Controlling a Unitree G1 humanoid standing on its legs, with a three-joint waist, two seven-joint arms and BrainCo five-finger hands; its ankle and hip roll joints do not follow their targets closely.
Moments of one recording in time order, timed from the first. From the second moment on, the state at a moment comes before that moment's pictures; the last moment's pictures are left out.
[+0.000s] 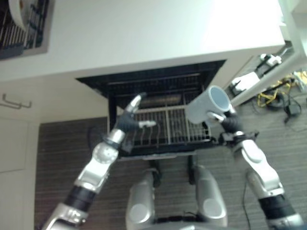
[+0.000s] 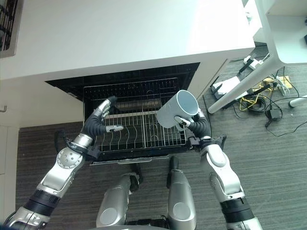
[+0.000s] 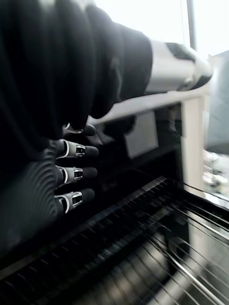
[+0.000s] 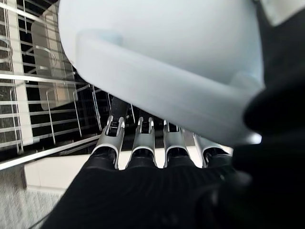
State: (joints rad) left arm -0.17 0.55 -0.27 -0.02 -0.18 -0.13 -0.09; right arm -0.12 -0.45 0.11 -0.13 0.53 0.03 -0.02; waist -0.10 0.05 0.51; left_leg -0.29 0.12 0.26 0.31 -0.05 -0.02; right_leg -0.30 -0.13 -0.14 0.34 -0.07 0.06
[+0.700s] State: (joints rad) left arm -0.55 0.46 -0.55 0.60 0.27 0.49 -0.90; right arm -0.37 -0.58 0.18 -0.15 0.53 0.17 0.05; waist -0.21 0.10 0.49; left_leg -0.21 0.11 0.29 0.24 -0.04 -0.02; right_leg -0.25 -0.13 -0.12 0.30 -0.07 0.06
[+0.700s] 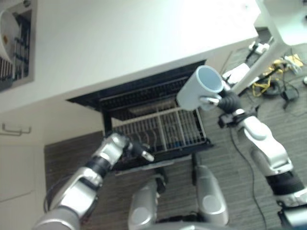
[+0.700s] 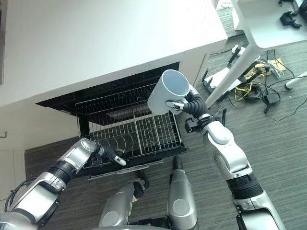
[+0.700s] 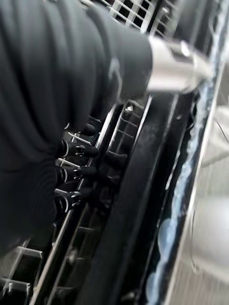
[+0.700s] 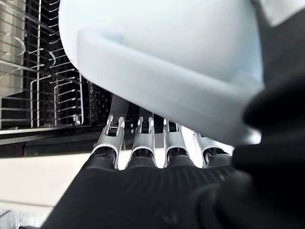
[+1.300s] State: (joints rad) left arm -0.41 0.53 -0.43 0.39 0.13 0.52 -0.90; right arm -0.35 -0.58 0.17 -0.11 0.45 0.21 0.08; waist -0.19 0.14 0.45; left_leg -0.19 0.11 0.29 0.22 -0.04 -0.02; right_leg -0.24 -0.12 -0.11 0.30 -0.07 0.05
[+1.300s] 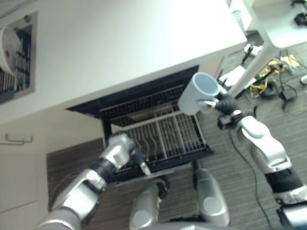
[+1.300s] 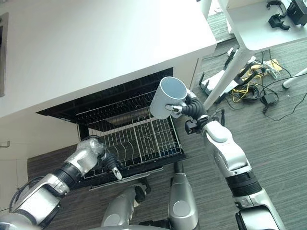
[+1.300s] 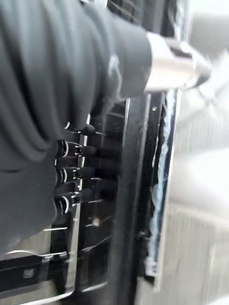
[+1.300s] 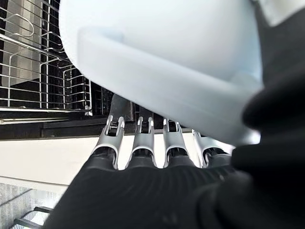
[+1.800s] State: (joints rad) left arm -0.12 0.51 -0.10 -0.06 -0.61 0.04 -0.34; right arm -0.29 -0.55 0.09 0.16 0.37 0.13 -0.01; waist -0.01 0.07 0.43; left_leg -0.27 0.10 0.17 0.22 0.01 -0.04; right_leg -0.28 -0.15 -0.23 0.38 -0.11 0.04
